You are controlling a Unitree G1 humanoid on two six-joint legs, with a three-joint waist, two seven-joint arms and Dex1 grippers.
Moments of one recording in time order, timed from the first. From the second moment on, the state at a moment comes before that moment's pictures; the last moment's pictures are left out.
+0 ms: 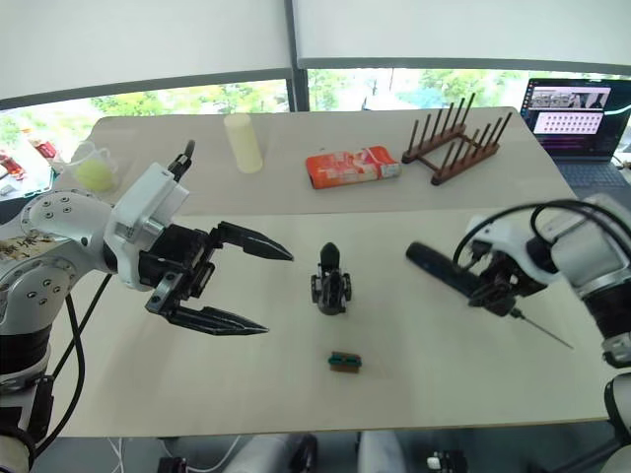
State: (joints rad) left arm -0.70 0.84 -0.02 -0.46 -0.86 0.80 -1.29; right arm -0.75 -1.10 0.45 0.28 -0.06 0.61 1.51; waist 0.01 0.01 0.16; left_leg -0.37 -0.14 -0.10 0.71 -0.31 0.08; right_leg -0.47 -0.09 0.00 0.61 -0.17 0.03
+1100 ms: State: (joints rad) left arm -0.75 0.83 -0.10 -0.42 -0.77 0.72 -1.35; right arm -0.73 -1.08 0.44 0.33 -0.16 0.61 1.51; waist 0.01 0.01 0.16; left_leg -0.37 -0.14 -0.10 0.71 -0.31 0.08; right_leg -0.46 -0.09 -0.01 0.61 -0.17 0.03
